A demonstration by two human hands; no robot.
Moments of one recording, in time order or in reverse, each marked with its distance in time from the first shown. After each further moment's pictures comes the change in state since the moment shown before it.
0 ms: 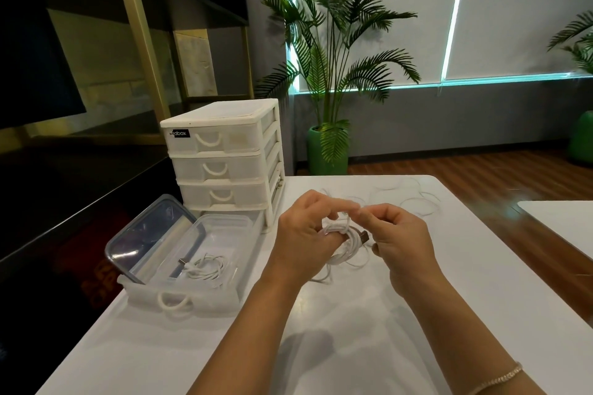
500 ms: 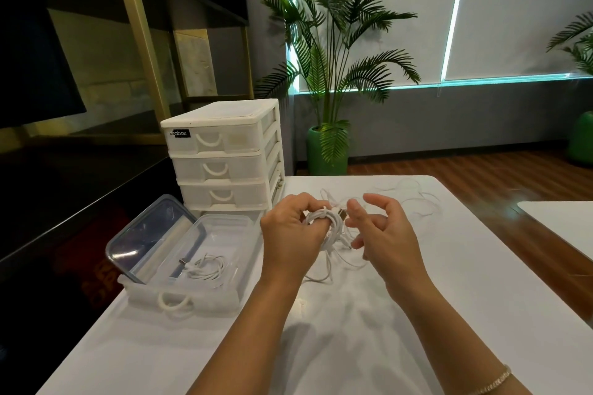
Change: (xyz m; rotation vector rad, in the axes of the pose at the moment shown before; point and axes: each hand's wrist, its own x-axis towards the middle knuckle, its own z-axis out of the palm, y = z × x) left_hand 0.001 -0.006 0.001 -0.002 0.238 -0.225; right_hand 0.000 0.009 0.009 -0.223 -0.020 -0.061
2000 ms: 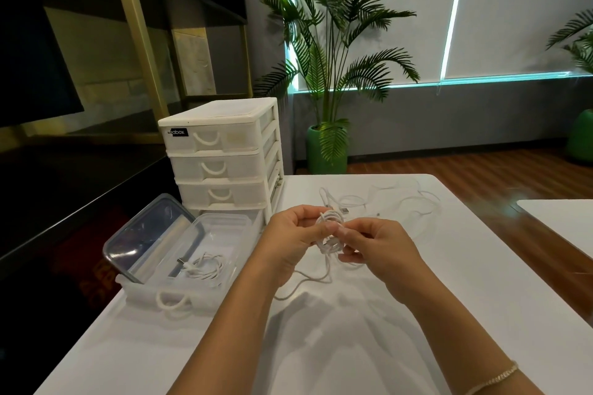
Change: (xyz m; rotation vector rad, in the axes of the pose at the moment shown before) left_hand 0.010 -0.005 -0.008 -0.473 -0.463 -0.640; right_hand 0.001 0.003 -0.007 0.048 -0.243 0.096
